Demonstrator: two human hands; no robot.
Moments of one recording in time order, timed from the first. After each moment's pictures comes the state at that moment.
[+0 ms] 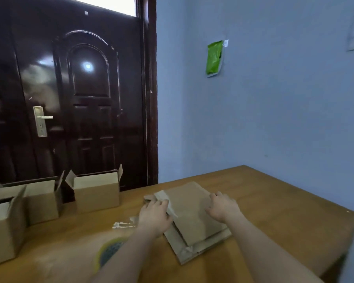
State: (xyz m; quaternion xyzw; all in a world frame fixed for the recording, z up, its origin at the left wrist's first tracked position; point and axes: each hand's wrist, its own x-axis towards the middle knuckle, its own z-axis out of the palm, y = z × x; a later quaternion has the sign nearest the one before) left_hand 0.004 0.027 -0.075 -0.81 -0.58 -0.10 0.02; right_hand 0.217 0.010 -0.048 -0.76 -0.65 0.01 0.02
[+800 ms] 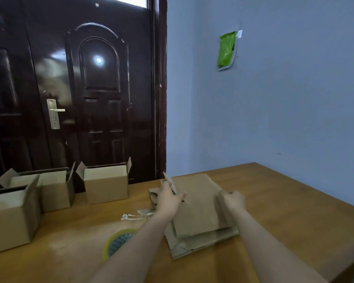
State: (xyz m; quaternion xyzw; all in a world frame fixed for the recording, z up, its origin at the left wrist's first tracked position) left_hand 0.030 0.035 -0.062 -0.59 -0.57 -0.45 -0.36; right_hand 0.223 0.025 -0.065 -0.76 -0.42 0.27 0.41
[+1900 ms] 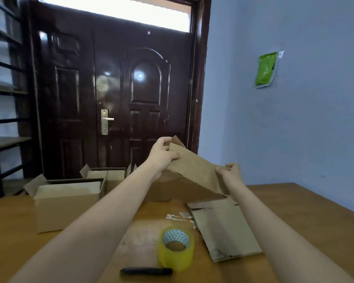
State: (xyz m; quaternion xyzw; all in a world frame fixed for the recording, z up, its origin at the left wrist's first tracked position) left_hand -0.126 -0.031 0.090 -0.56 -0.44 -0.58 -0.39; right_hand 0.086 0.009 0.038 -0.58 -0.51 0.32 0.54
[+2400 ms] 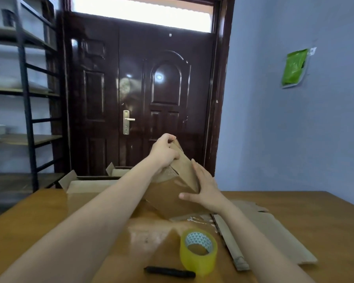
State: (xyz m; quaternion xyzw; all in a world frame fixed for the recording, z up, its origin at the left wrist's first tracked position) left_hand -0.185 -0.030 0.098 -0.58 -0.55 -0.55 -0.25; right_hand -0.016 -0.012 0.011 -0.43 -0.84 0.14 0.31
